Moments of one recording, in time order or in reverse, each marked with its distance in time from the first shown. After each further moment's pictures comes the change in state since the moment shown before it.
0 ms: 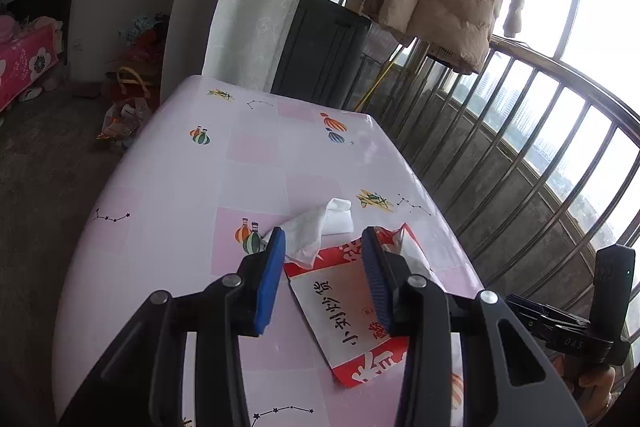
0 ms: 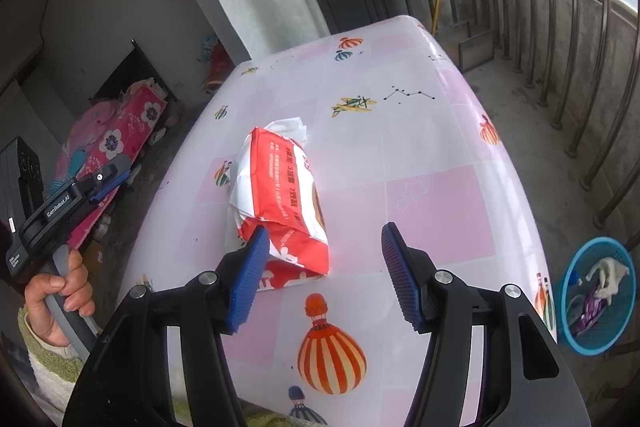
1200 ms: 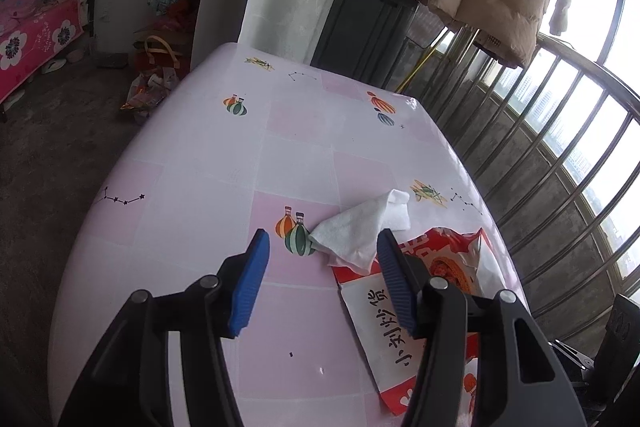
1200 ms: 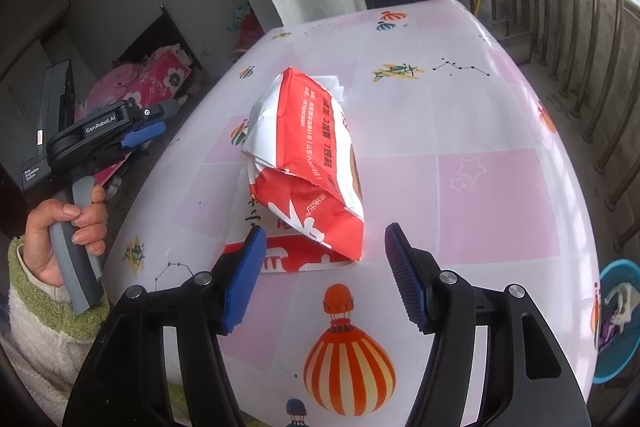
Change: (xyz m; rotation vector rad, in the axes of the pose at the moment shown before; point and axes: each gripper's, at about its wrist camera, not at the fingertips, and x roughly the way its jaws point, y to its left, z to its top) left arm 0.053 0.034 0.006 -0.063 0.073 0.100; right arm 0.045 0.020 -0.027 -0.091 0.030 0.066
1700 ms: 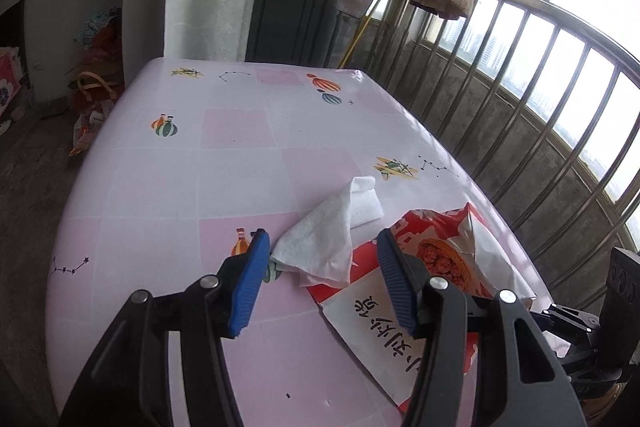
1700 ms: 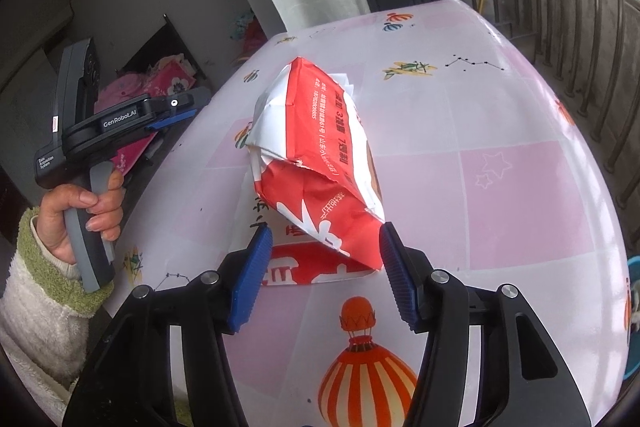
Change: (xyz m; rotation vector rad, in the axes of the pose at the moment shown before) left arm 0.044 -0.021 0.009 0.256 0.067 -0.150; right arm 0.024 0.004 -0.005 0.002 -0.019 0.015
